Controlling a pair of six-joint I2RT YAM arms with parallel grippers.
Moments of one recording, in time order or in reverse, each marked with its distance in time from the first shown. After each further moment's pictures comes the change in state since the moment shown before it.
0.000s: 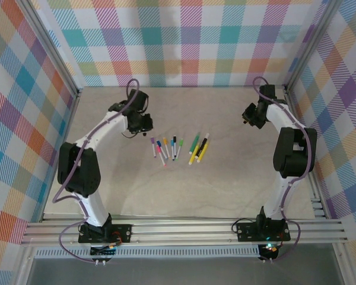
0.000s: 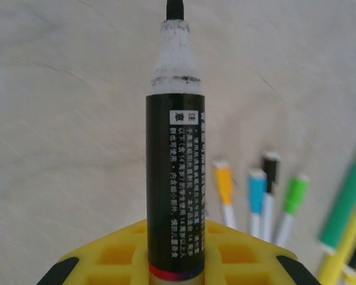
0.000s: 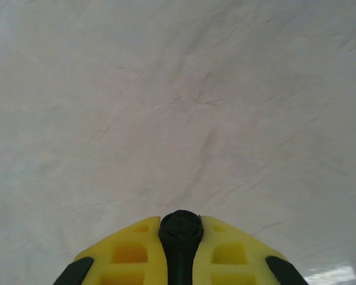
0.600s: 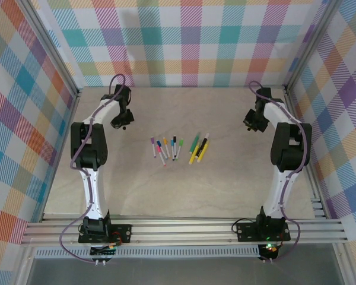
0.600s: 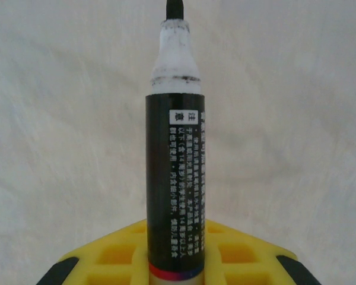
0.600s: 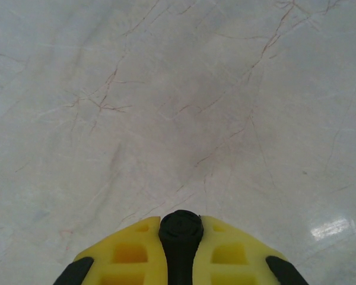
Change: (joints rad) left arm 0.210 0.408 0.346 -0.073 -0.220 0.055; right arm 0.000 0.118 0.076 -0.116 0.134 -0.113
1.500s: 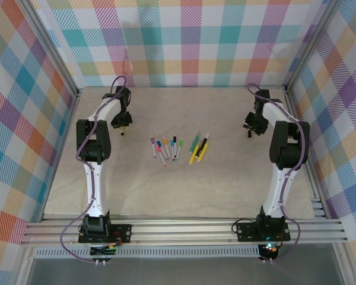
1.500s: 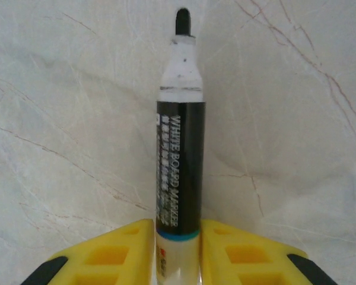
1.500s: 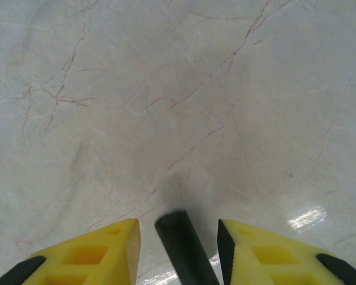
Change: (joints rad) left arm 0.031 0.152 0.125 -0.101 -0.021 0.054; right arm 0.000 0.036 0.015 -0.040 0.032 -0.028
